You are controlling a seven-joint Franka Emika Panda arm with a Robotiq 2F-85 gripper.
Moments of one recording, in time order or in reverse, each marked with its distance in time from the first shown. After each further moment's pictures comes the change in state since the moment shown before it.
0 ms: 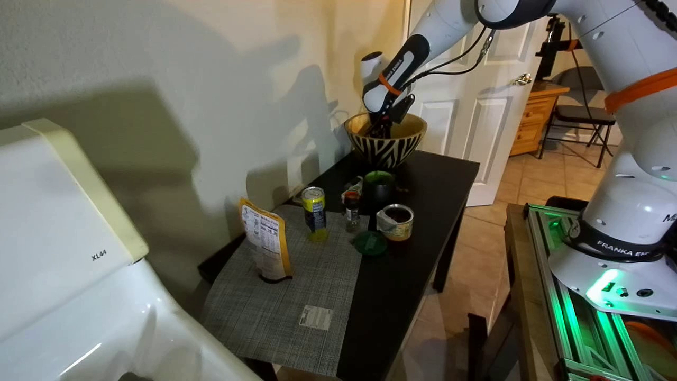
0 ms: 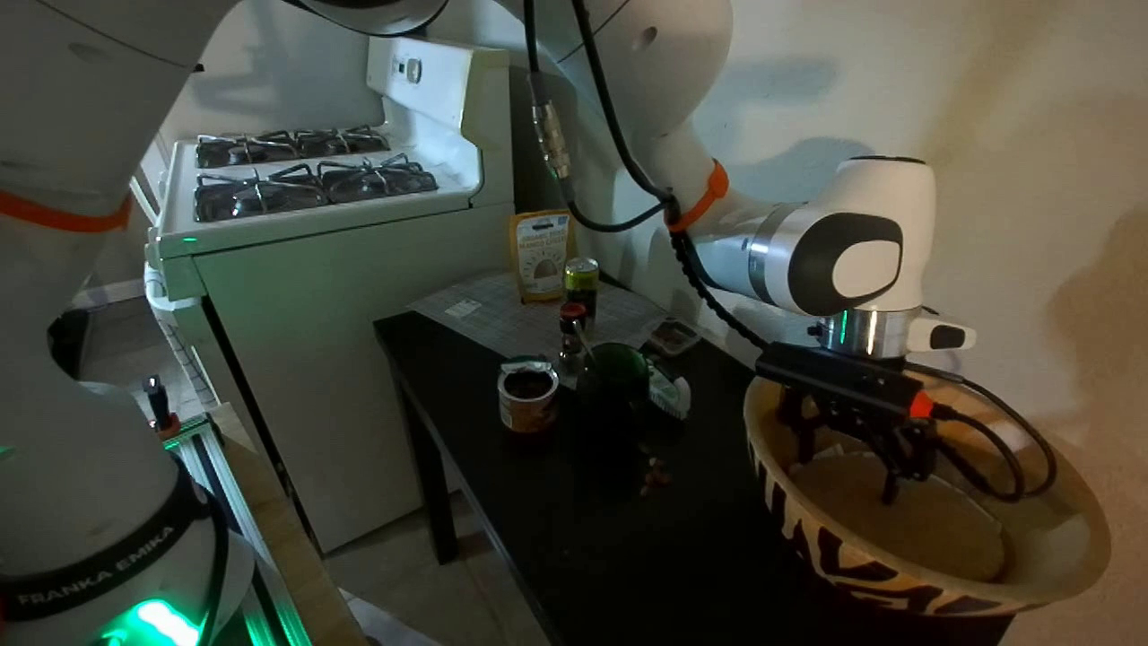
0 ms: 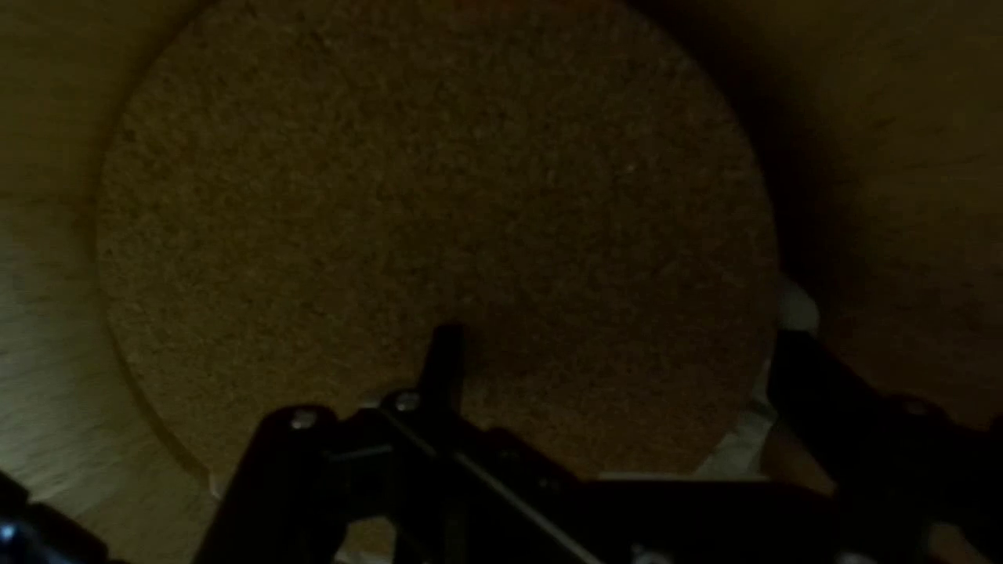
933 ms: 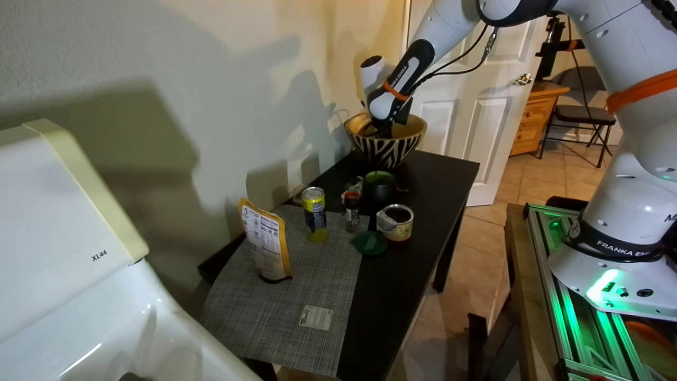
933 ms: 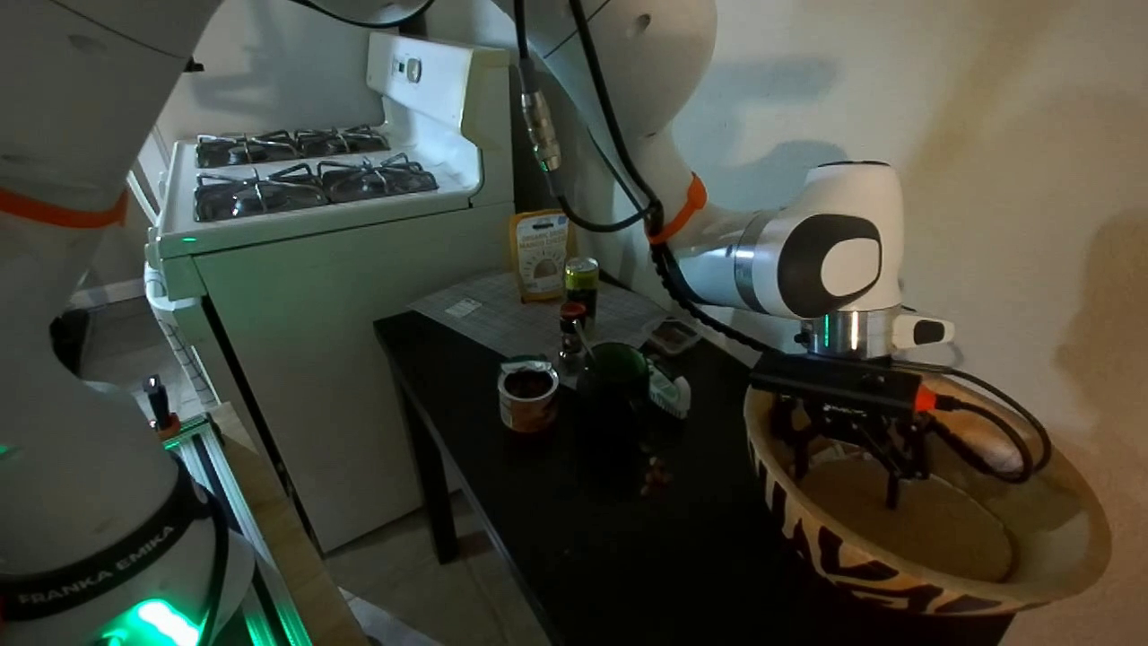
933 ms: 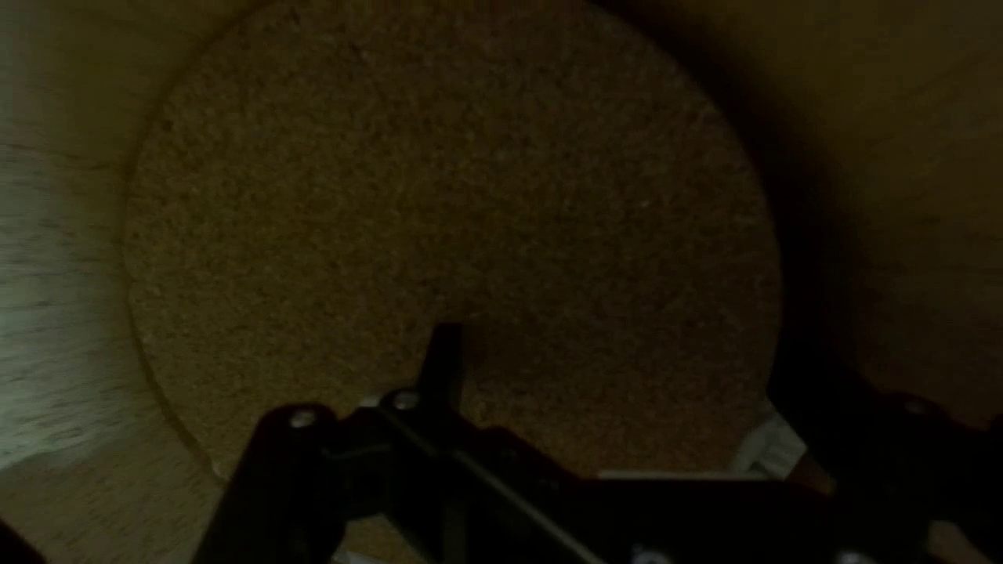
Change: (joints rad) arm 0.045 -0.017 -0.044 -0.060 -0.126 0.043 -0.023
